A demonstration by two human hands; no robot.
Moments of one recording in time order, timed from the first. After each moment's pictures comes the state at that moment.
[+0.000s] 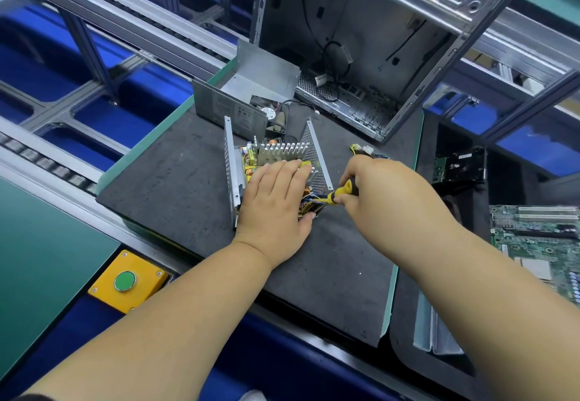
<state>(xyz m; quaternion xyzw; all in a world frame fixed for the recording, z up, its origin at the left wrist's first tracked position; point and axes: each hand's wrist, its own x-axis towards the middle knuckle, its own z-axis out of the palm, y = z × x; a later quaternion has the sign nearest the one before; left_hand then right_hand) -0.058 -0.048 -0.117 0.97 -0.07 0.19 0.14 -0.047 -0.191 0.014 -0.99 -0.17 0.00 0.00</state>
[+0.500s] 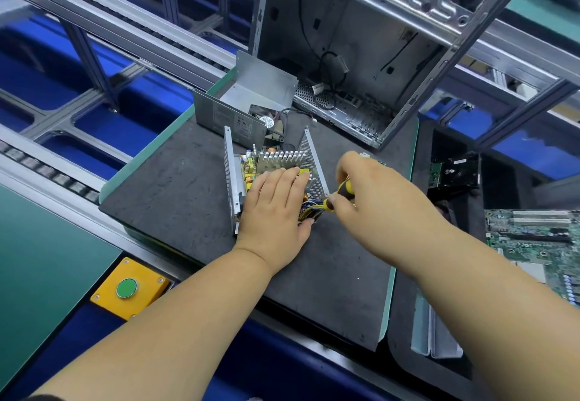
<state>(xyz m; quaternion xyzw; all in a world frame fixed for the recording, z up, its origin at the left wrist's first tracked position) -0.055 -0.050 -0.122 0.96 -0.07 0.23 0.12 -0.050 -0.187 0.023 -0.98 -0.18 0.02 0.07</state>
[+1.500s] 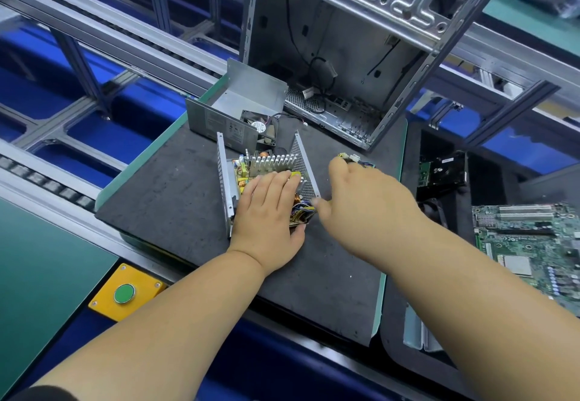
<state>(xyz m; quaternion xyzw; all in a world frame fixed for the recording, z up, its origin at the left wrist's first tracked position) -0.055 -0.048 -0.121 0.96 -0.07 0.22 0.14 -0.053 -0.174 0.029 -0.98 -0.16 0.02 -0.09</state>
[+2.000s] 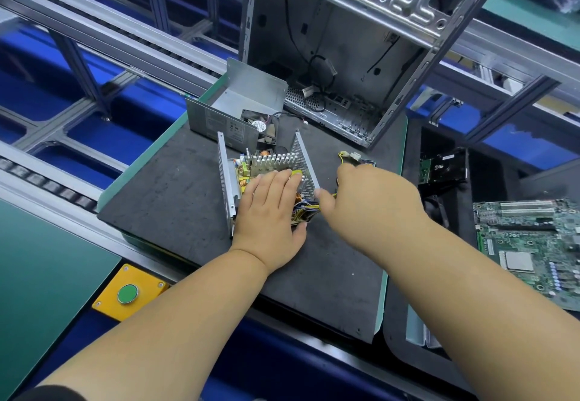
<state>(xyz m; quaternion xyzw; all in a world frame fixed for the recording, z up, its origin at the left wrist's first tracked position) -0.056 -0.048 -0.121 0.96 -0.08 0.21 0.14 -0.050 -0.175 0.026 -0.99 -0.11 0.01 -0.08</state>
